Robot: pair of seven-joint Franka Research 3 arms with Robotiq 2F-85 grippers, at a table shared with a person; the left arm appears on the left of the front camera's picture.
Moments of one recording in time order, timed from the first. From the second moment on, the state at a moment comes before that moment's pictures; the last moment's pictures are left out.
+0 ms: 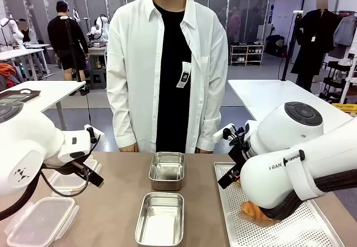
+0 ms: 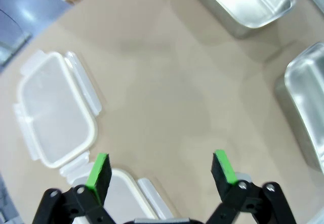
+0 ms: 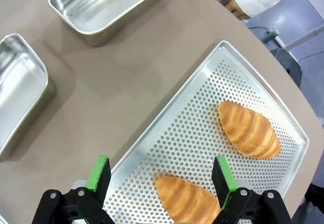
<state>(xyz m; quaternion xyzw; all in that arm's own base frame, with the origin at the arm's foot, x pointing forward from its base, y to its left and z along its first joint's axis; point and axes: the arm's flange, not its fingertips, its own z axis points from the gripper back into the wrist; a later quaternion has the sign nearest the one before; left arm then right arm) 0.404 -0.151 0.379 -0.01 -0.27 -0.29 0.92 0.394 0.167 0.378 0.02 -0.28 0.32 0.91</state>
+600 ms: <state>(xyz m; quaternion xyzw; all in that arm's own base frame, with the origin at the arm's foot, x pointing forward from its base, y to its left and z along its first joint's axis) 0.368 -0.097 0.599 -0.05 -0.29 -0.34 0.89 0.357 0.094 0.611 0.04 -0.27 0.33 0.91</state>
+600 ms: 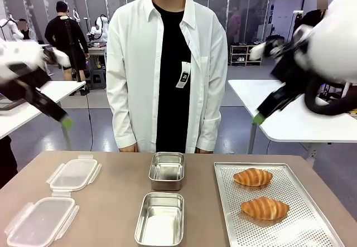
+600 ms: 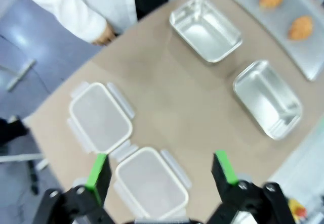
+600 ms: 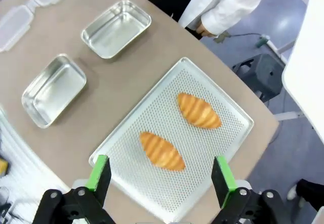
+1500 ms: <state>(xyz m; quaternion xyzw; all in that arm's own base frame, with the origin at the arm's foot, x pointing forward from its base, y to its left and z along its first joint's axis) 0.250 0.083 0.710 -0.09 -0.33 -0.32 0.88 0.263 -0.094 0.663 0.09 -0.29 0.31 0.90</state>
